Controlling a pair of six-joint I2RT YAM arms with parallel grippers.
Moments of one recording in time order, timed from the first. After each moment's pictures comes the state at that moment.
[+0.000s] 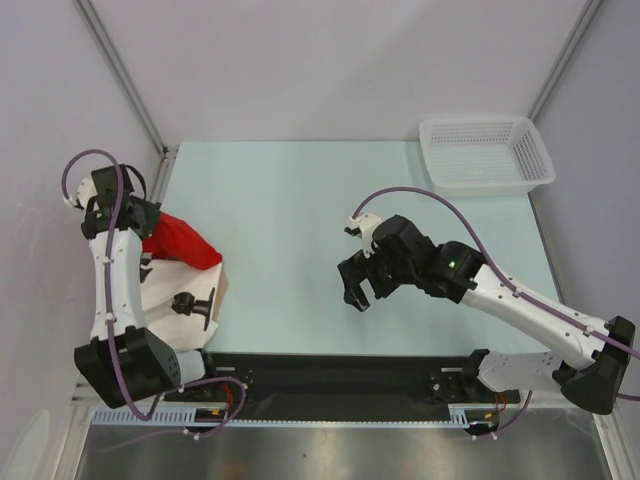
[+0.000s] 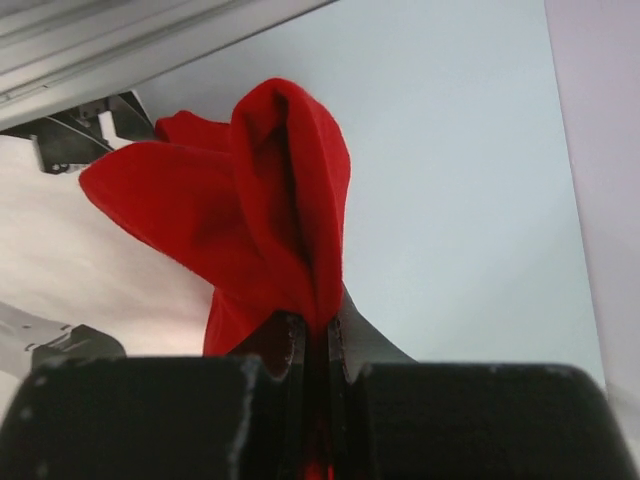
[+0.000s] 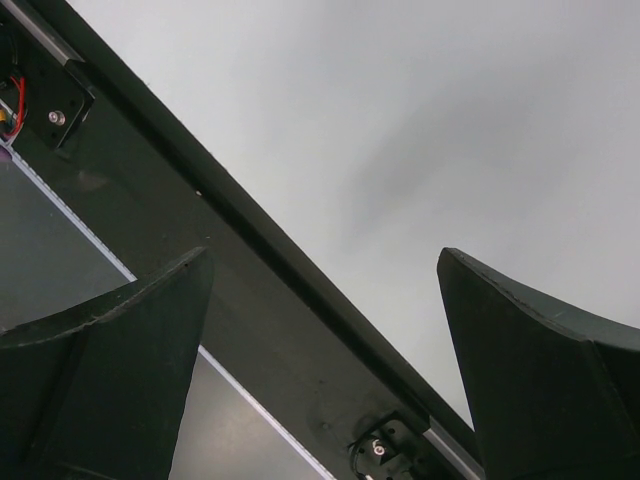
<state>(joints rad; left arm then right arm) 0.33 1.28 1.26 -0.78 -0.16 -0.88 0.94 1.18 1.17 -0.78 -0.06 0.26</state>
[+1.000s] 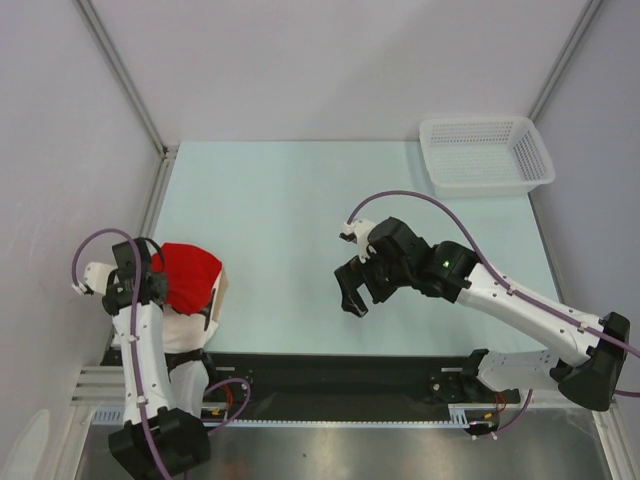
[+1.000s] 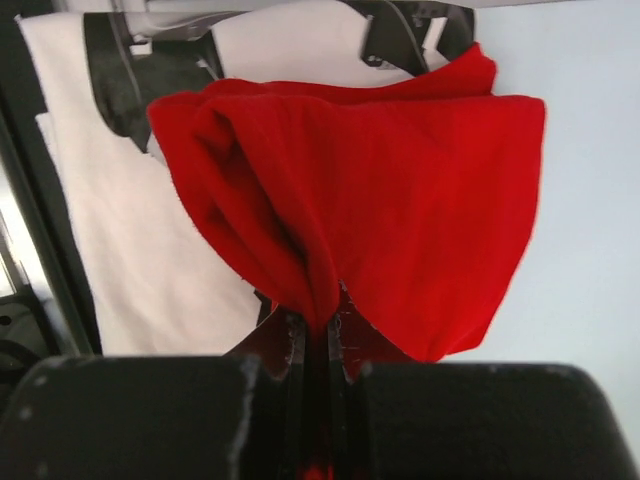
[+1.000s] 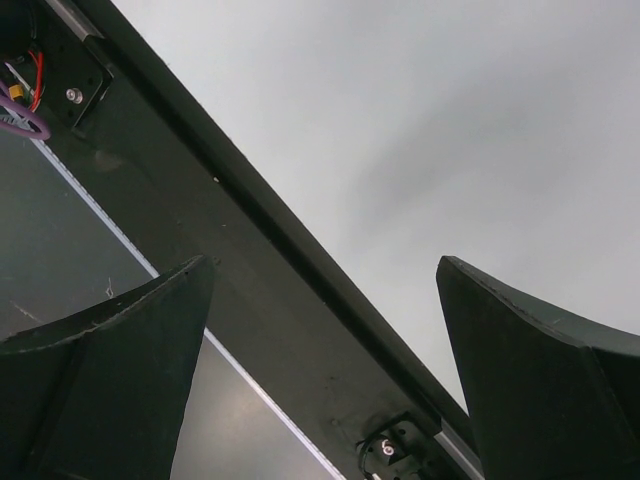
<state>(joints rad) 0.39 0.81 0.79 -0.93 -0.37 -1.00 0.95 1.20 1.17 -0.80 -0.12 0.25</state>
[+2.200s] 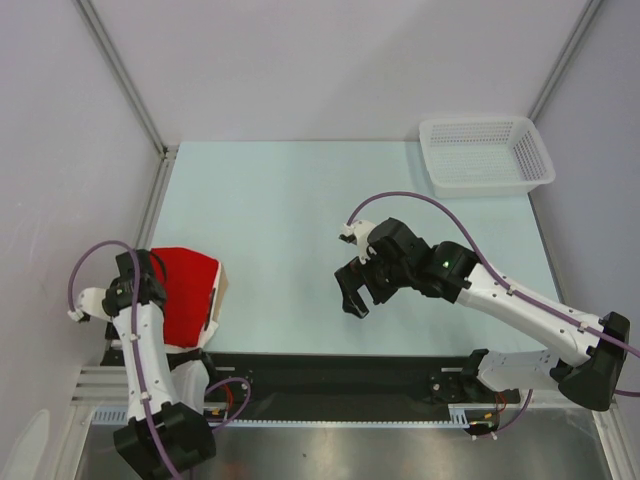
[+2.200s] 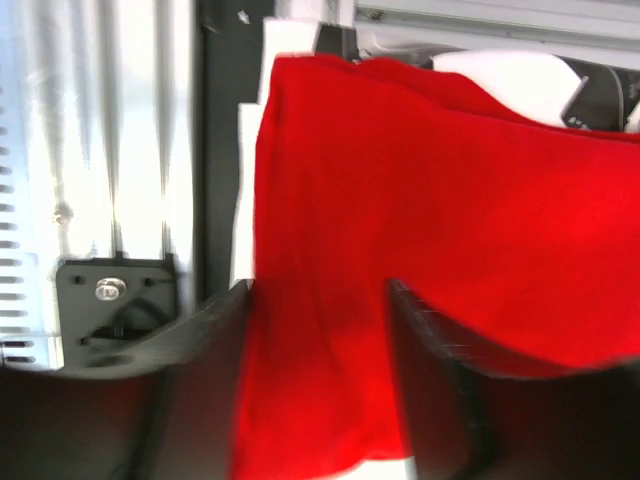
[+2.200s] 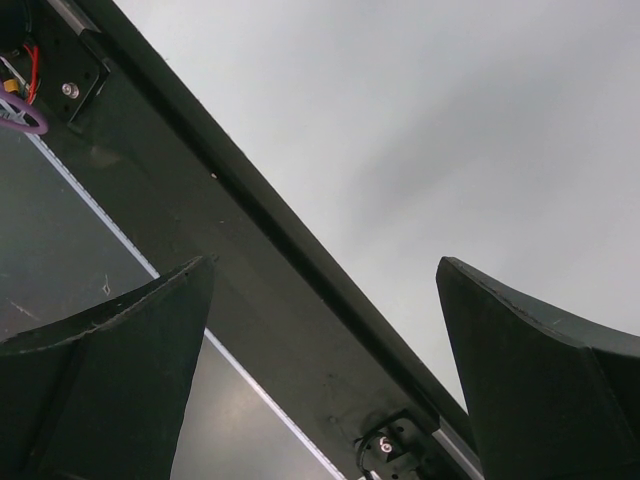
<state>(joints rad) 0.44 0.80 0.72 -1.12 -0.56 -1.13 0.95 1.20 1.17 -0.81 -0.12 0.25</state>
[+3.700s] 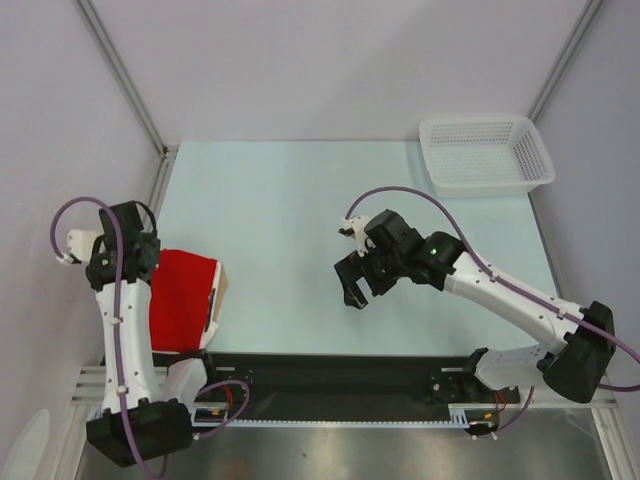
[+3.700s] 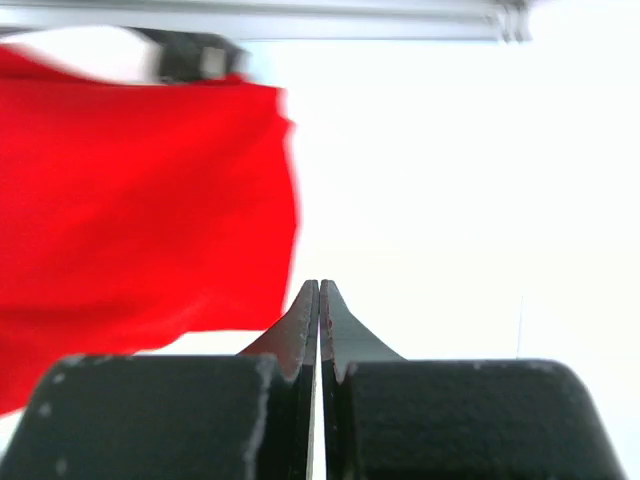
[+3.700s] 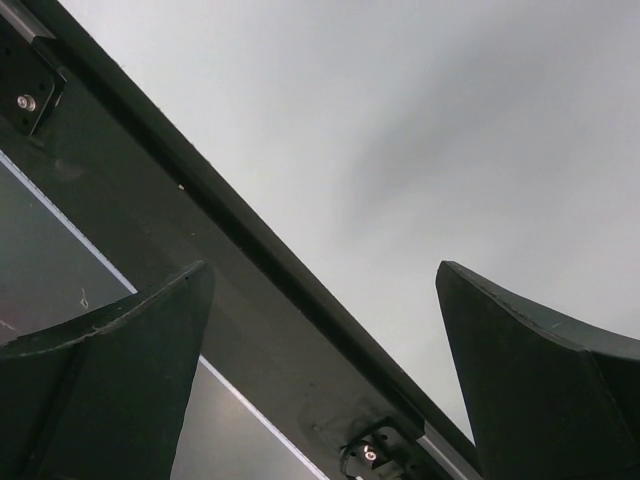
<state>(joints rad) 0.28 0.95 1.09 -0.98 -0.38 -1.24 0.87 1.28 1.16 -0.79 -0.16 0.20</state>
